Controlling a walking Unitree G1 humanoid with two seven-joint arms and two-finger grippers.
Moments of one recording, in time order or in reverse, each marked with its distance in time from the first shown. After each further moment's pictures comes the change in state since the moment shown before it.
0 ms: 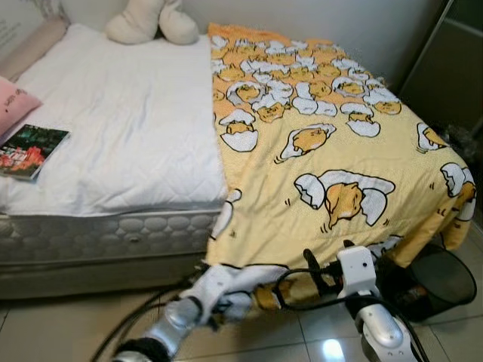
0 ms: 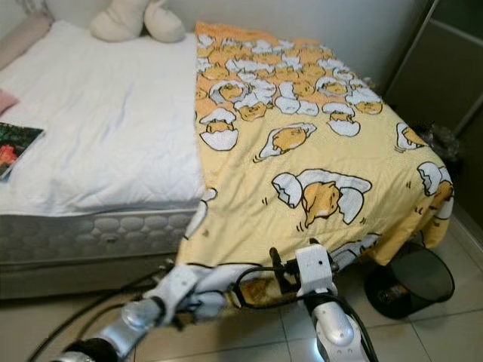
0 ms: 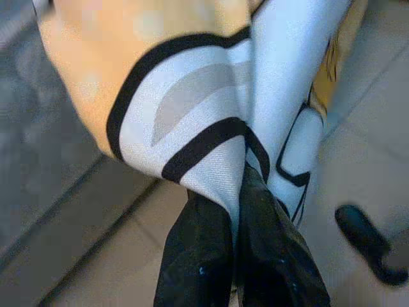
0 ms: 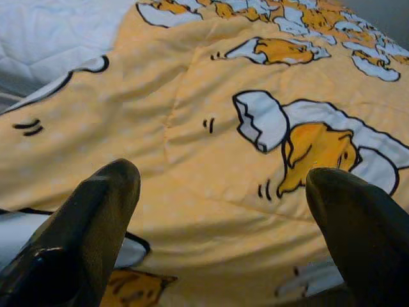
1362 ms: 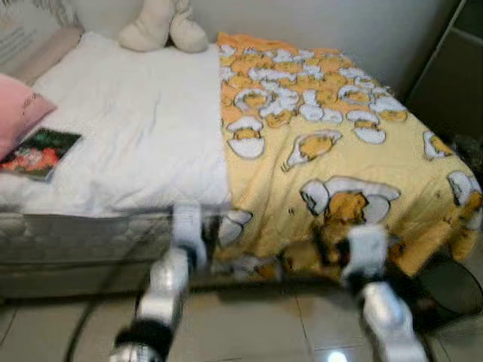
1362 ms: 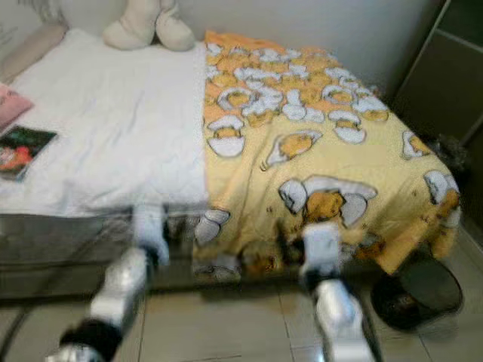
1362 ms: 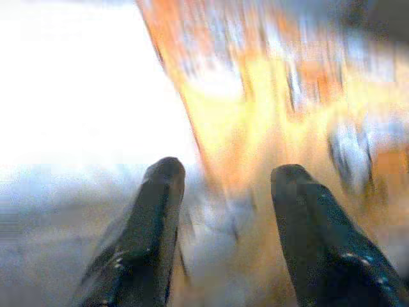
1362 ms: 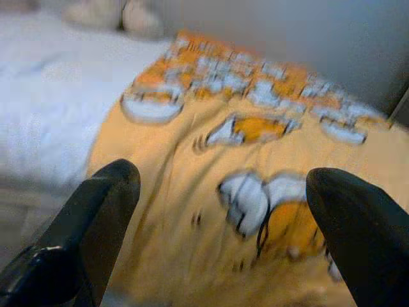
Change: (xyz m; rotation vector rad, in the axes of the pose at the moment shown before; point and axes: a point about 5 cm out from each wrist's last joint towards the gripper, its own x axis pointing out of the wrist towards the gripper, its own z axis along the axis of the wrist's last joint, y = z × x) left arm -0.037 0.079 0.103 -0.493 -0.681 0.359; right arm 0.020 -0.017 0.044 0.081 -0.184 -0.127
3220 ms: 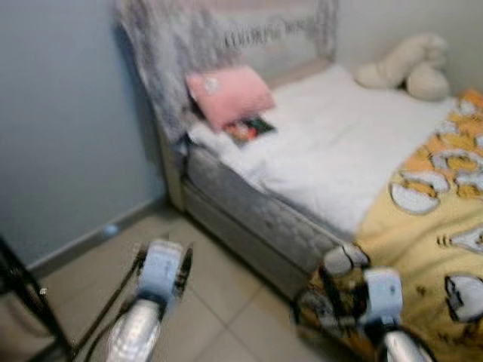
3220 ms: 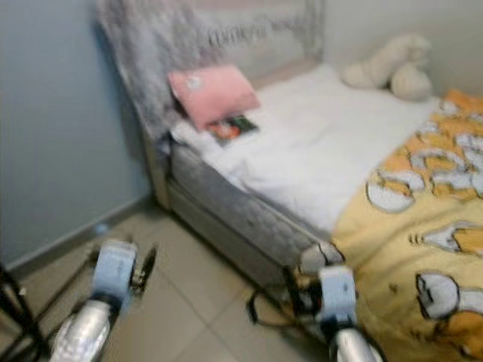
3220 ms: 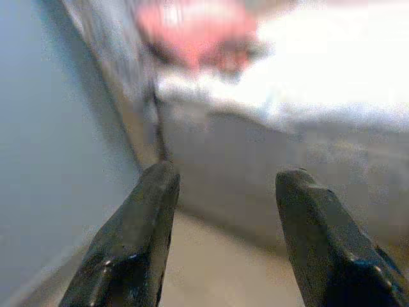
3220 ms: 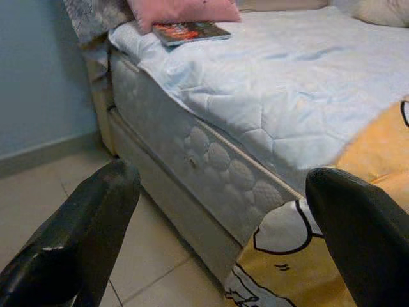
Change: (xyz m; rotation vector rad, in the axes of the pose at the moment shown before) left arm -0.090 0.001 -0.006 0.222 0.085 0.041; right arm -0.063 -0.006 -0.044 0.061 0.226 0.071
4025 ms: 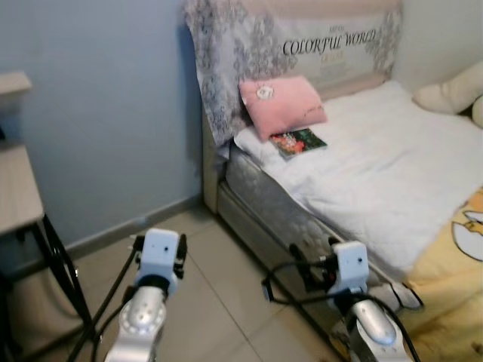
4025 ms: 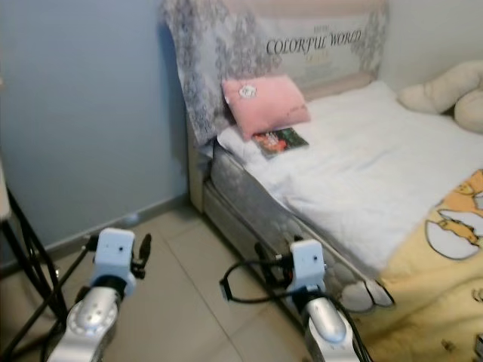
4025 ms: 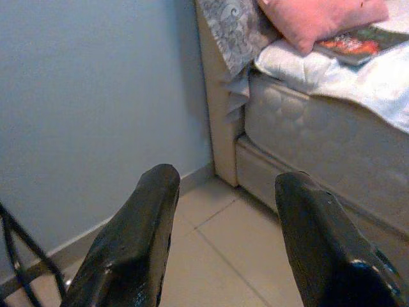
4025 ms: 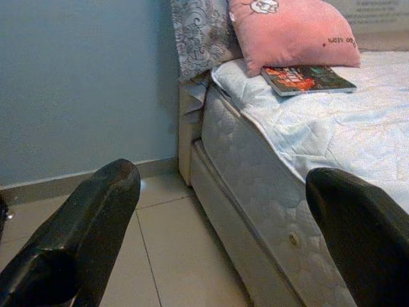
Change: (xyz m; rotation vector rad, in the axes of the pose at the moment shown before) left arm 0.015 0.004 -0.009 -0.046 0.105 0.126; right arm 0.033 0.033 0.020 0.022 -0.051 0.124
